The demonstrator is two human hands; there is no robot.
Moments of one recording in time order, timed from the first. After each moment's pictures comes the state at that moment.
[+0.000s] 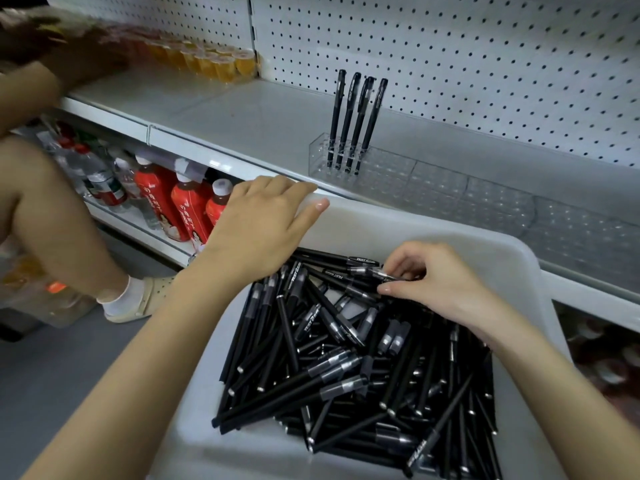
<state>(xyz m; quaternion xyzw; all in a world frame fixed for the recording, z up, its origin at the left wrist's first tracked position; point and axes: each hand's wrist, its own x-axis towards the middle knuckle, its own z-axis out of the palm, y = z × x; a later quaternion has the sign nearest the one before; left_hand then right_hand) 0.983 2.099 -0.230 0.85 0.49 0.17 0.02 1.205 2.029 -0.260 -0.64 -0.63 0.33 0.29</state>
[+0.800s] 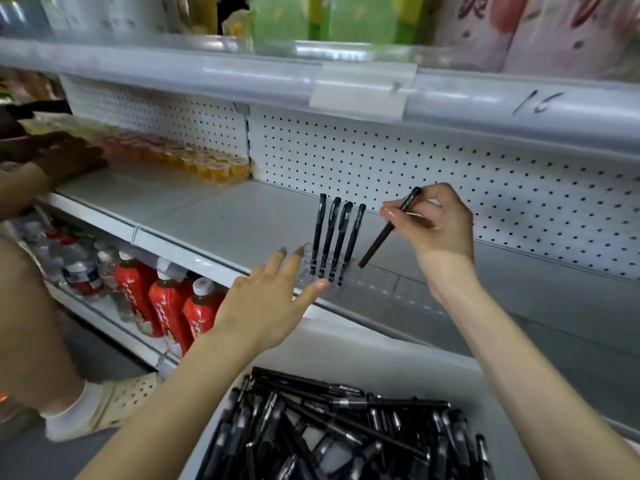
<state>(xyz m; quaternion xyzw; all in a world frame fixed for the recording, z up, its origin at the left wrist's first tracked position) 1.023 2.165 -0.220 0.82 0.56 0.09 0.05 1.220 2.154 -0.167 -0.52 -0.50 0.21 0.66</state>
